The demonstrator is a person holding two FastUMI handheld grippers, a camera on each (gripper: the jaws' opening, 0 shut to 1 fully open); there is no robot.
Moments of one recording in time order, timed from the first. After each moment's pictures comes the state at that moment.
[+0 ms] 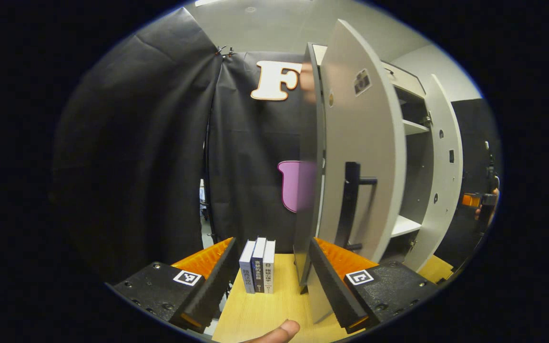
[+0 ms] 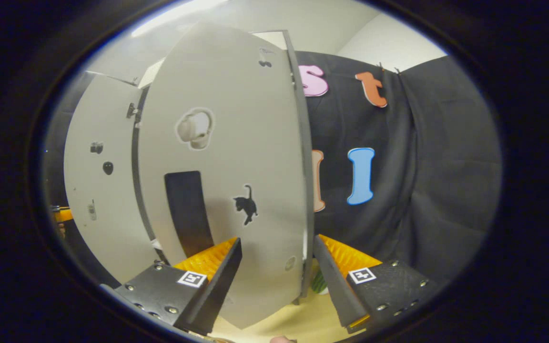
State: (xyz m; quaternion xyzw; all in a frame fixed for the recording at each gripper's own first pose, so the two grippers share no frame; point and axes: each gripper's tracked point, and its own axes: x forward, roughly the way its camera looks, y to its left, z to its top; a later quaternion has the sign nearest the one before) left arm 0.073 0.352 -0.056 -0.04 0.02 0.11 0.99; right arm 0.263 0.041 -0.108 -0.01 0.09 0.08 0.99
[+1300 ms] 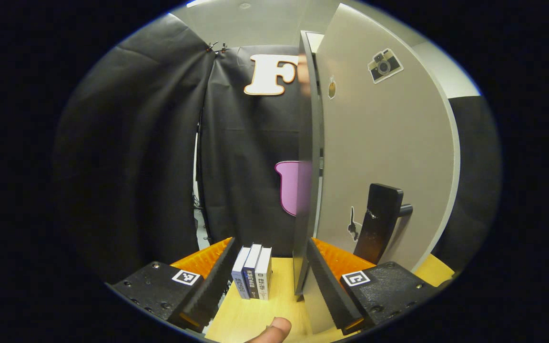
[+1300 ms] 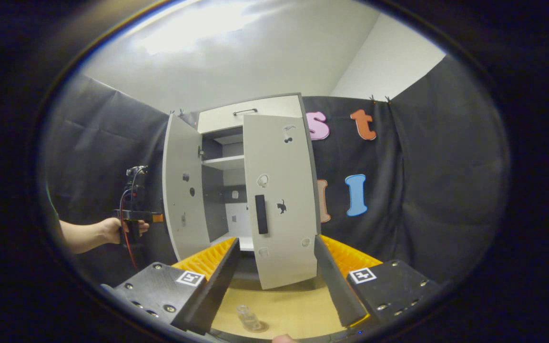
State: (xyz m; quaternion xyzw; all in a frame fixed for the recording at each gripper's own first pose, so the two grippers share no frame) left arm 0.127 0.315 -0.042 -0.03 0.04 0.12 0.99; right arm -0.030 0.038 -0.036 0.02 0.00 0.09 1.00
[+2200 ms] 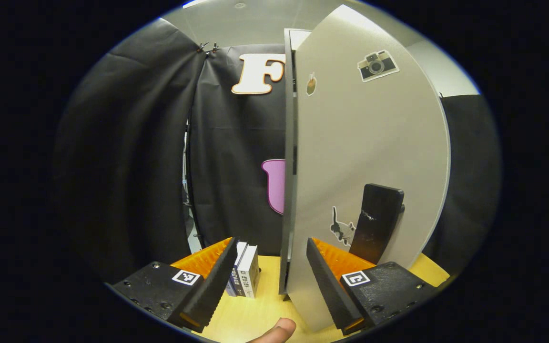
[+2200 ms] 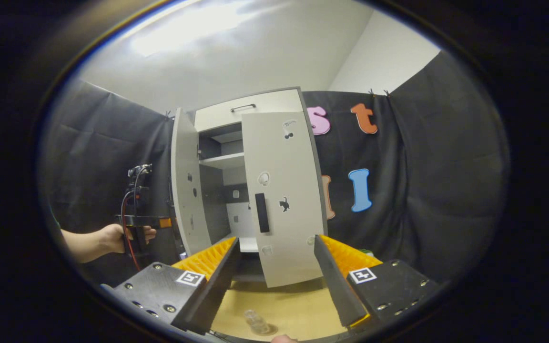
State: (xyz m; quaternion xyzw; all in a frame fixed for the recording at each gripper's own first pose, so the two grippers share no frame) left arm 0.142 0.265 -0.040 -0.04 0.04 0.11 0.99; right arm 0.000 0.061 -0.042 0.03 0.00 0.09 1.00
